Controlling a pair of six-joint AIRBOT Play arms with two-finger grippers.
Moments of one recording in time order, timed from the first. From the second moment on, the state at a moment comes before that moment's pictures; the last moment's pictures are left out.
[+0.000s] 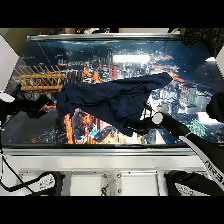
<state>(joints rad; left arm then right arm) 0.38 -1.33 1.02 1.11 -1.02 -1.65 0.39 -1.33 0.70 -0.88 0.69 1.77</state>
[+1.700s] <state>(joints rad) 0.23 -0.97 1.65 1.04 -1.00 -1.58 -0.09 -0.91 1.41 -1.10 1.23 1.65</state>
